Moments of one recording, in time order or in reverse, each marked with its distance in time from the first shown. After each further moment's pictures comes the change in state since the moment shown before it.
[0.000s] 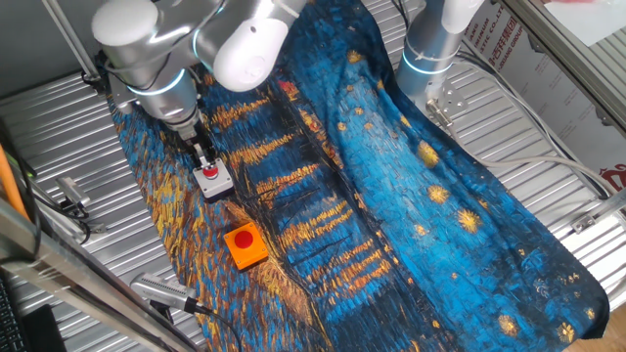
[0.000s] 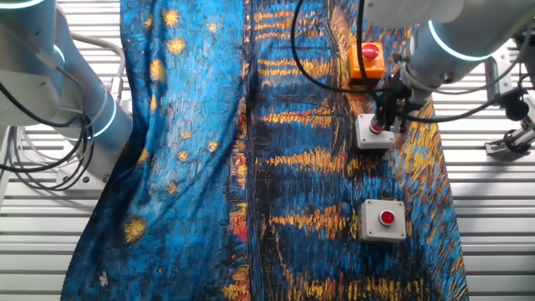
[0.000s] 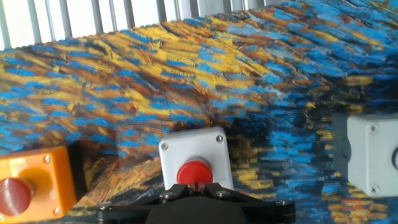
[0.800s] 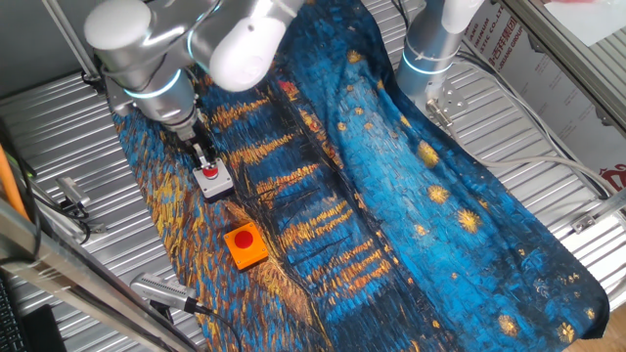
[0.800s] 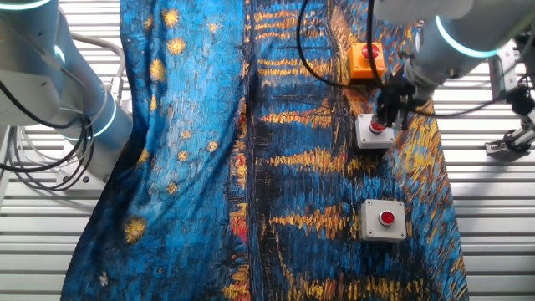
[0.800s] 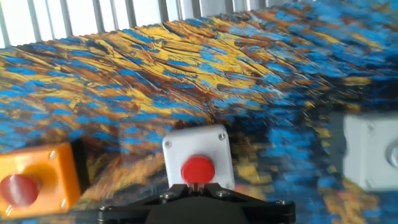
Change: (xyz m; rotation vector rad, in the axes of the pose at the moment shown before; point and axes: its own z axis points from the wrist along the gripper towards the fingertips) arm 0.011 0.009 -0.026 0.008 0.028 0.000
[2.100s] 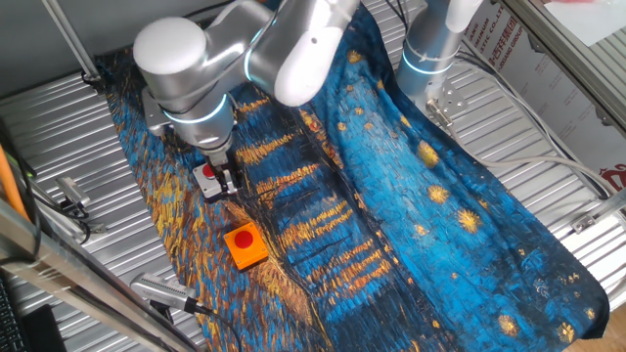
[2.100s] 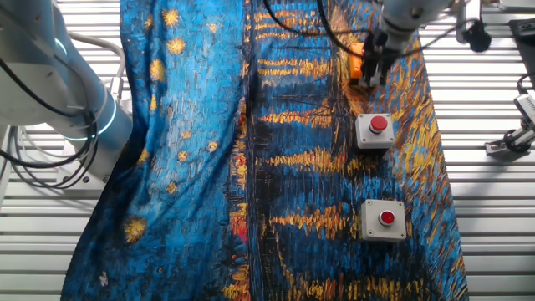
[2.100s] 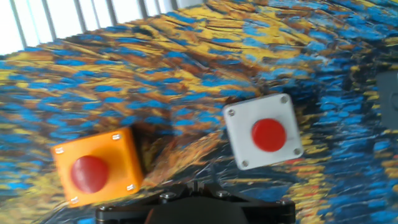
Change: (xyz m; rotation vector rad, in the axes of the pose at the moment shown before) arm 0.031 0.087 0.007 0.017 -0.066 0.107
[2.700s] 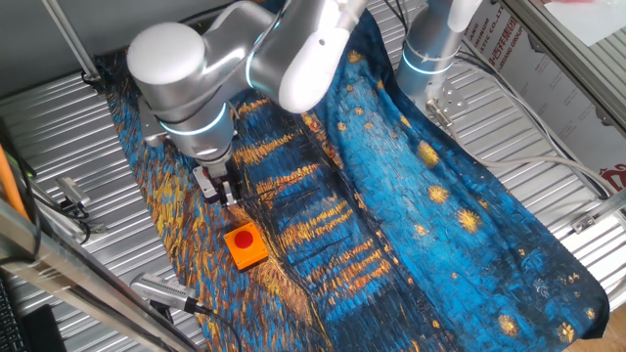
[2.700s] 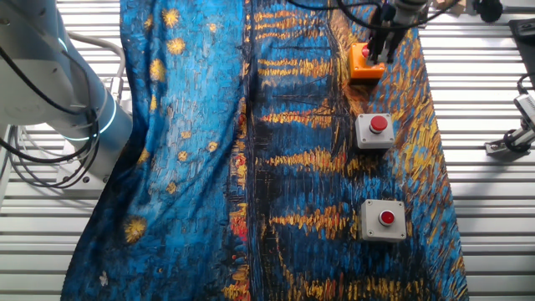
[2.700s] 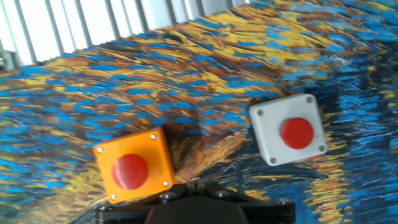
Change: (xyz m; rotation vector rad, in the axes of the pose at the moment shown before) arm -0.008 0.027 -0.016 0.007 -0.013 -0.005
